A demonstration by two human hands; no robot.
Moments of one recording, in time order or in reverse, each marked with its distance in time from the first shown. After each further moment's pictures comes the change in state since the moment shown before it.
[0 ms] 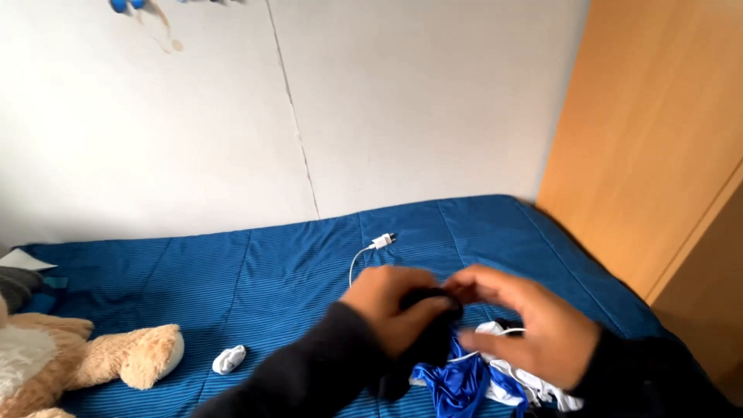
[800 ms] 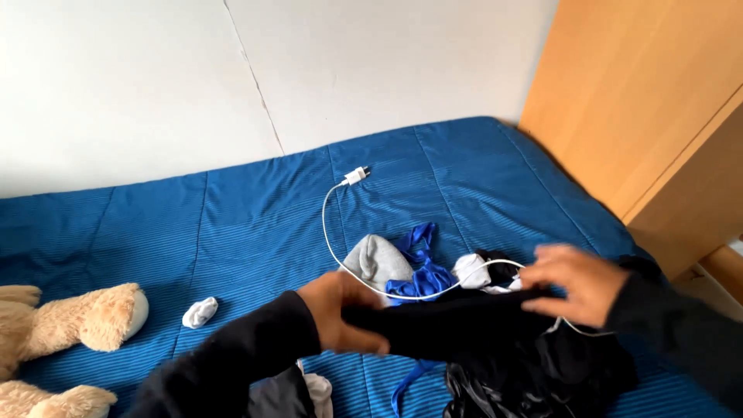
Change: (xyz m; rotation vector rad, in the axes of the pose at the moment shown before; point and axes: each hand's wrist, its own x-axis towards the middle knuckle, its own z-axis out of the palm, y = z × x) left_hand -0.017 -0.101 0.024 -0.876 -0.402 -0.245; right_hand -0.105 0.151 -0.028 -0.464 -0.306 0.403
